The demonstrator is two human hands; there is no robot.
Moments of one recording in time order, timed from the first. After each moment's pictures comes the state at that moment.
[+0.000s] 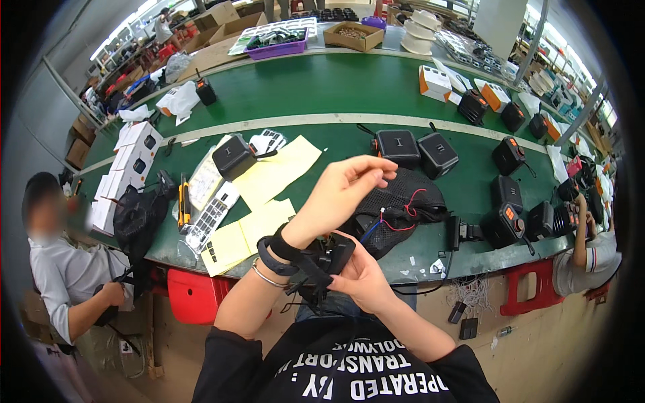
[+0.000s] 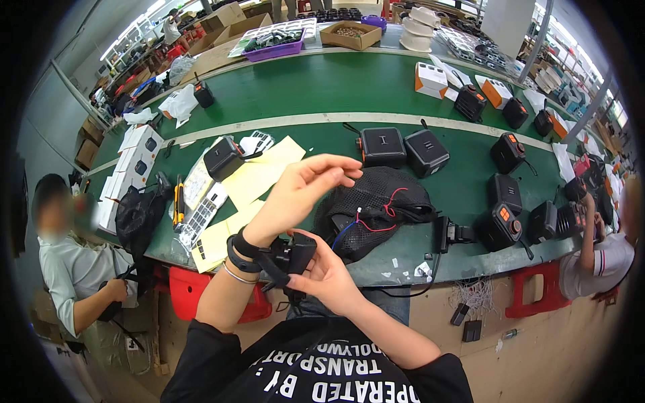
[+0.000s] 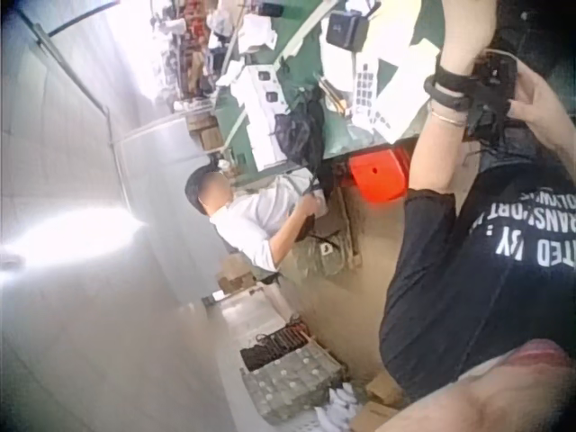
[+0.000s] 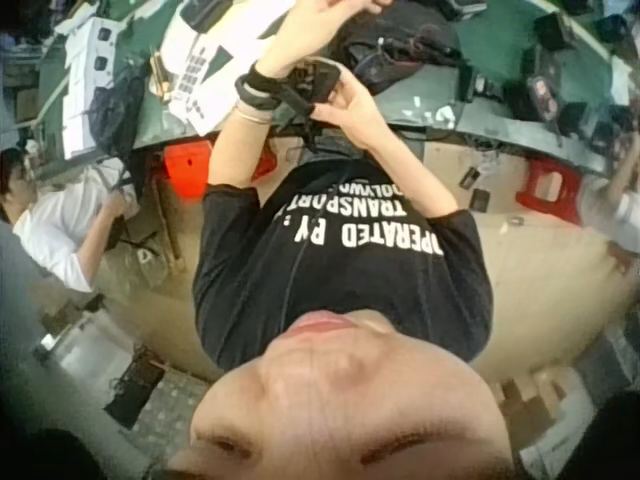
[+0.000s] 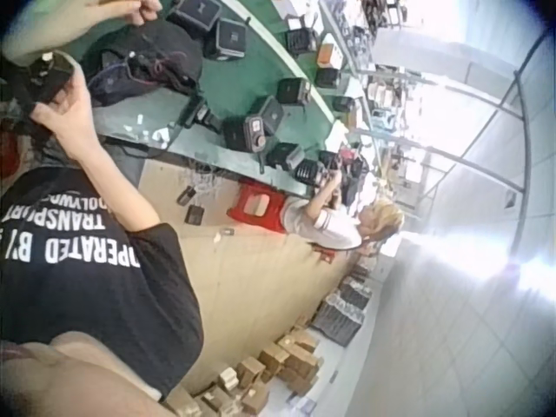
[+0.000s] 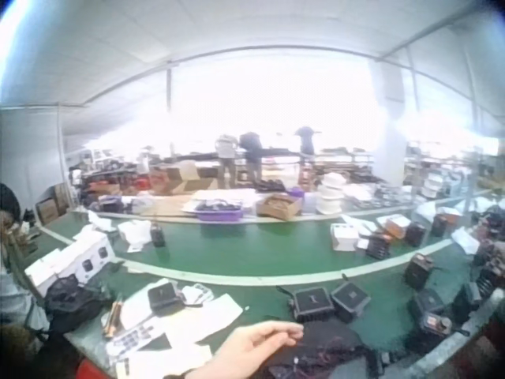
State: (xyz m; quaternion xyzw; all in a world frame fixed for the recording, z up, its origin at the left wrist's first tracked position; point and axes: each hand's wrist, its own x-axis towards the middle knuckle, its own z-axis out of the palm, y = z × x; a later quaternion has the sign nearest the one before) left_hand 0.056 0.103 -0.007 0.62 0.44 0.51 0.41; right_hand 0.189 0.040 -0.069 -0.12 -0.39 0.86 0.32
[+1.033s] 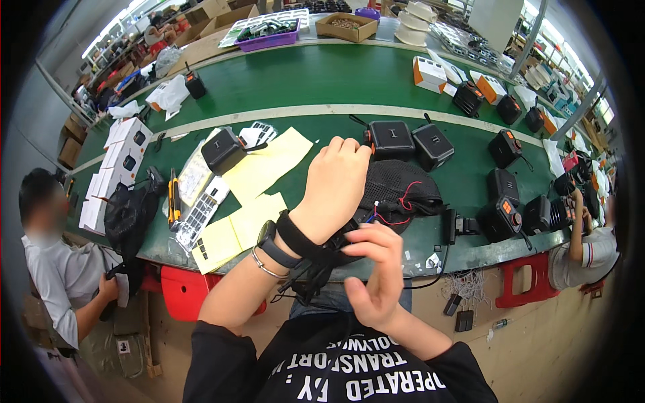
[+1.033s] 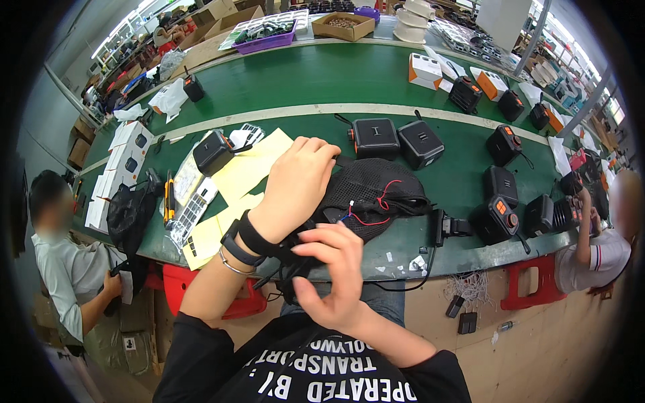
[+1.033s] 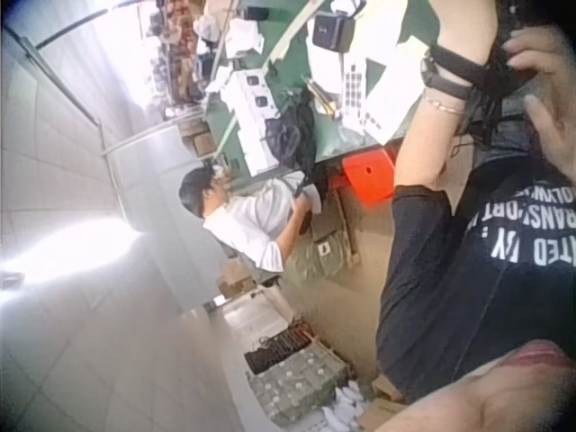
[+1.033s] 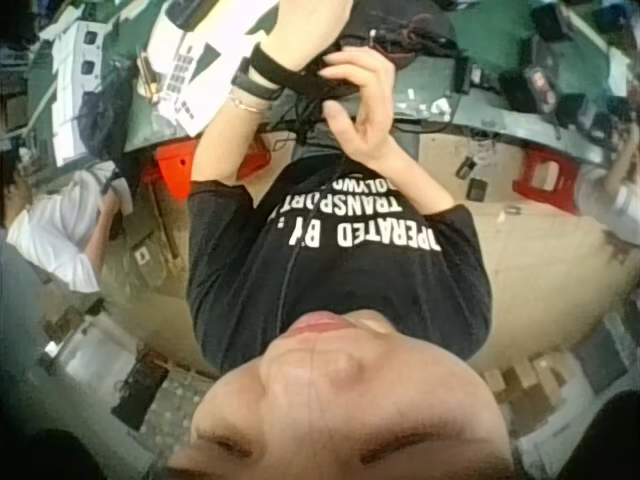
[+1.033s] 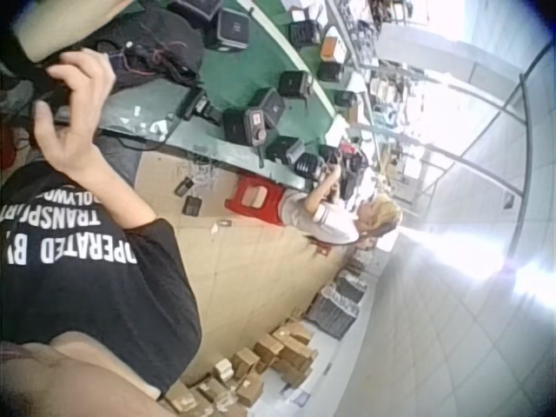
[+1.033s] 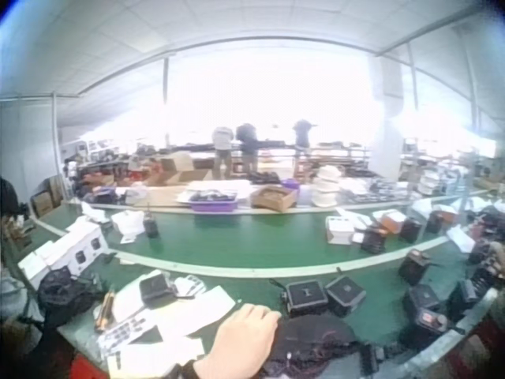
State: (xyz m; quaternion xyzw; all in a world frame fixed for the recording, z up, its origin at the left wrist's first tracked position) left_hand 0.068 0.115 -0.019 0.73 0.61 0.29 -0.11; right_hand 0.209 0.039 -0.040 -0.20 -0.76 0.31 0.53
